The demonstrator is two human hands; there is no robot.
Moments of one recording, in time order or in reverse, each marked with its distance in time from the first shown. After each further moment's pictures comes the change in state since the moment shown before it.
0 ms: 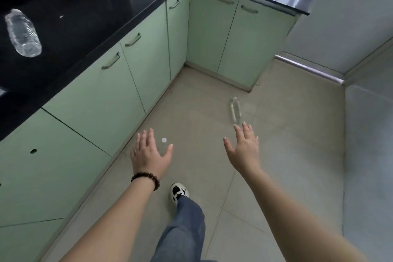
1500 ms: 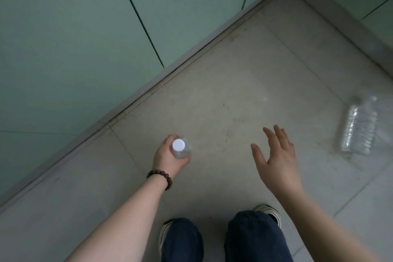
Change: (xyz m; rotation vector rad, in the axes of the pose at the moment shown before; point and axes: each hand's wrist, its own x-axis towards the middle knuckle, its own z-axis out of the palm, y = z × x) left_hand 0.315 -0.189 0.503 -0.463 -0.090 -0.573; right_hand 0.406 0.073 0.455 -0.006 -0.413 -0.208
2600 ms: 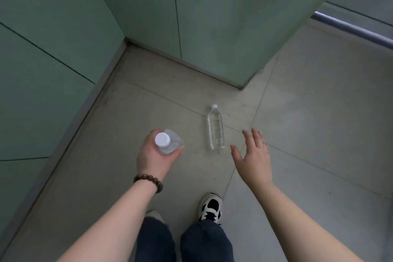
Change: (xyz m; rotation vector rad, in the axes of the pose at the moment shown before) left_hand -0.151 0.452 0.177 0.106 -0.121 0.304; right_hand -0.005 0.254 -0.338 0.148 0.215 0.362
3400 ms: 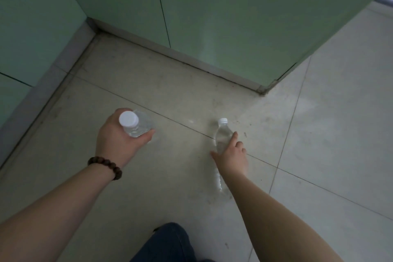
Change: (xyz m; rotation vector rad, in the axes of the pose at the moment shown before) left_hand 0.228 -0.110 0.133 0.116 0.098 0.251; right_hand 0.249 0.073 0.267 -0.042 -0.127 0.210
